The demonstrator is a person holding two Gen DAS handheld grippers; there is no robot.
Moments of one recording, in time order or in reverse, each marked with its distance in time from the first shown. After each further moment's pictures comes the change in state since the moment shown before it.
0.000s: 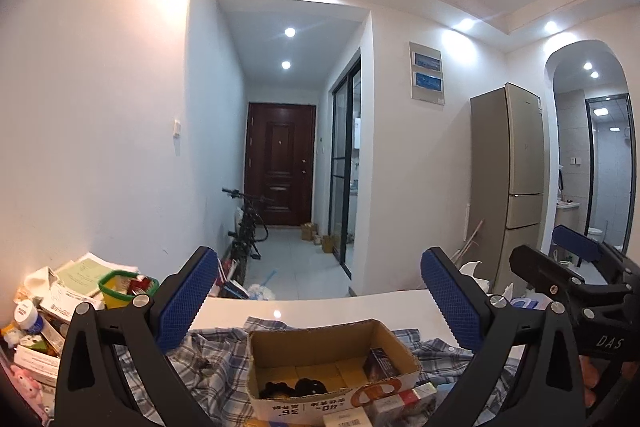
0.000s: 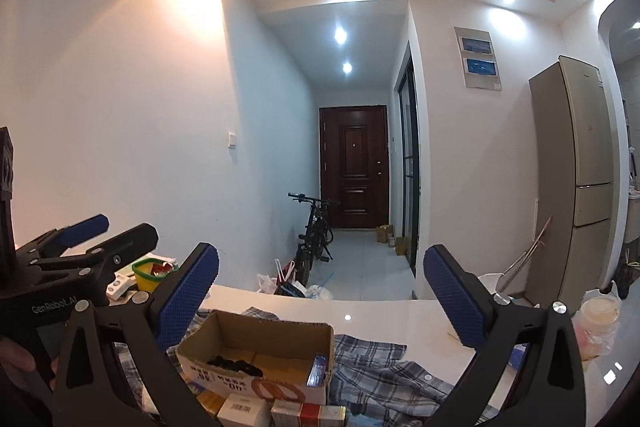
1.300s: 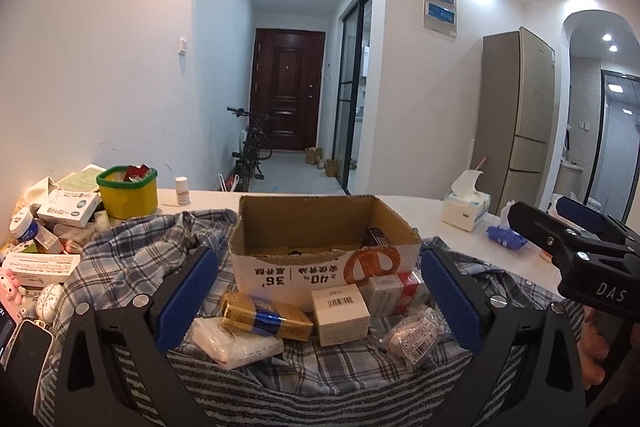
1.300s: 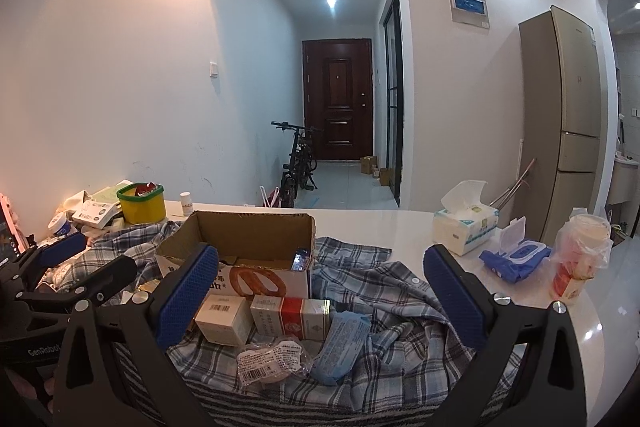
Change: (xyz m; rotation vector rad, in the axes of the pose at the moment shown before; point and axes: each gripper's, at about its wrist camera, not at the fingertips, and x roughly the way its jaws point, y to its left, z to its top) left arm -0.006 -0.012 -0.104 -0.054 0.304 0.005; right arm -0.007 -0.012 -0.076 0.027 0.255 -0.060
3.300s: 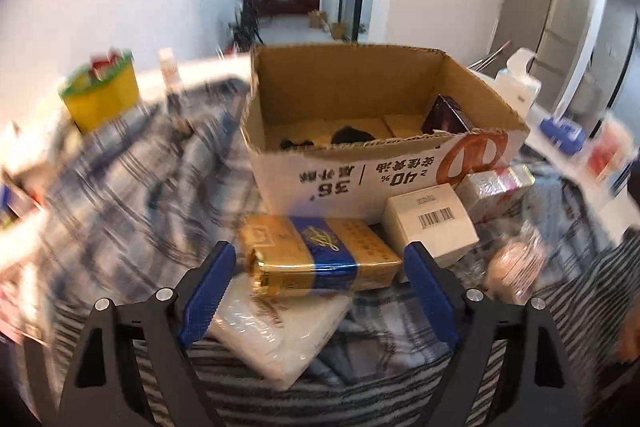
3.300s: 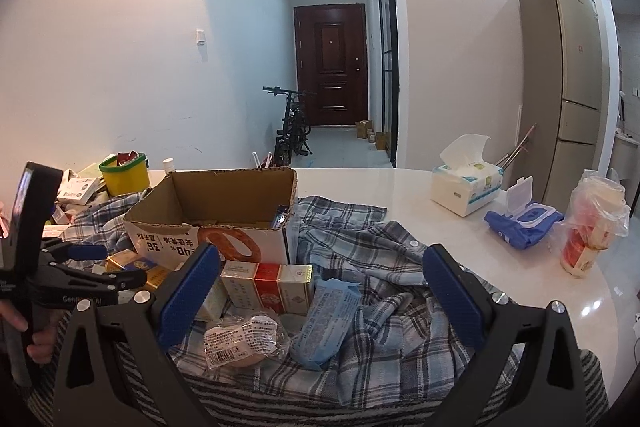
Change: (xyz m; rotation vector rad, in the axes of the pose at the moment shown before) left arm 0.128 0.063 -0.027 -0.018 0.563 -0.006; right arm 0.042 -0.013 -0.024 0.022 0.127 -0.016
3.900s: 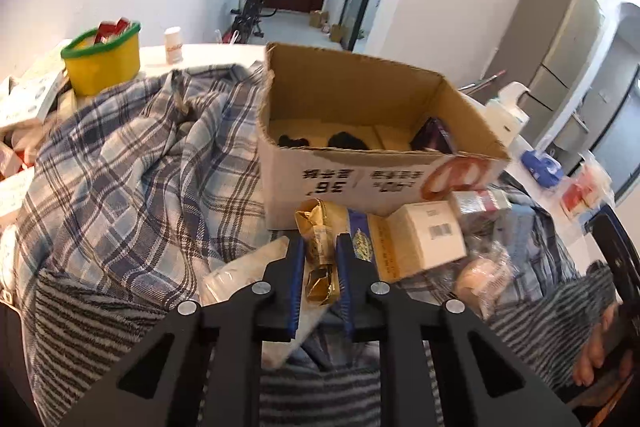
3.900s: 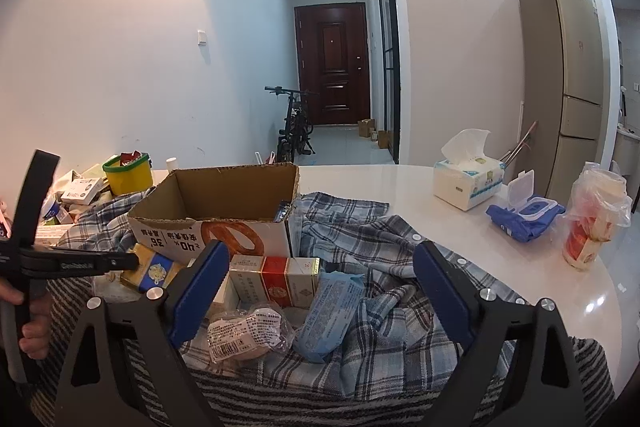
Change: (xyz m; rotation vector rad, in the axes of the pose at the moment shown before) left arm -0.024 0.006 -0.003 -0.077 -0.030 -0.070; right arm -0.003 -0.002 -0.006 0.019 0.005 0.012
